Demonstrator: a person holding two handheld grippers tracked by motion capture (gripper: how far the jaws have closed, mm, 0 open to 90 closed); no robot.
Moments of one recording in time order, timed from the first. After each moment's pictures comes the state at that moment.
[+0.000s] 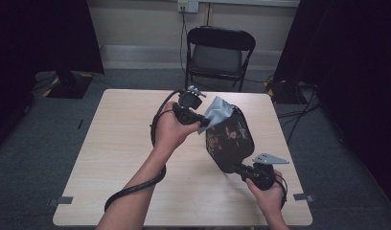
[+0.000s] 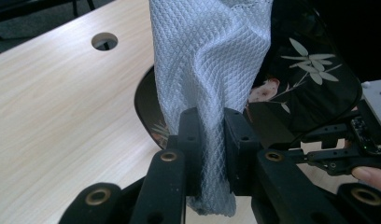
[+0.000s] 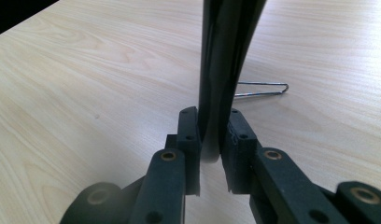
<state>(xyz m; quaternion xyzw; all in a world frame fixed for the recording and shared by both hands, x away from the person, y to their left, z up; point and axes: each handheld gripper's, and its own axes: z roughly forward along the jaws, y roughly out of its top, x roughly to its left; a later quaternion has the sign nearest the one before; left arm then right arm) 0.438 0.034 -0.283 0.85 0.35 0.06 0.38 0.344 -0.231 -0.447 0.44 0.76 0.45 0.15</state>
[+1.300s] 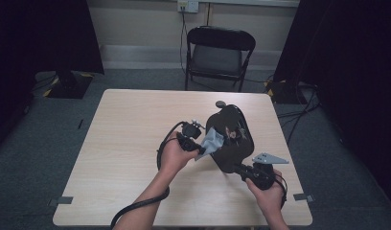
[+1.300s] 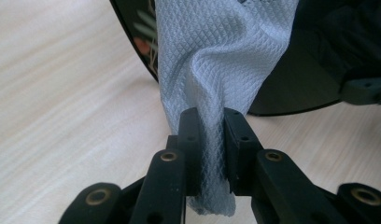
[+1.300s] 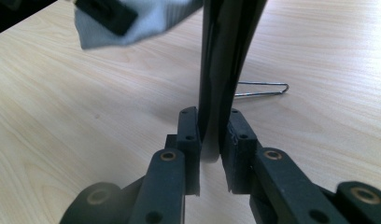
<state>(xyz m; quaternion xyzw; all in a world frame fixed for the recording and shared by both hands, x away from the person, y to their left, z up) 0.438 0.028 -0.406 0.87 0.38 0.02 0.32 0.344 -0.231 -0.446 0.44 0.76 0.45 0.15</state>
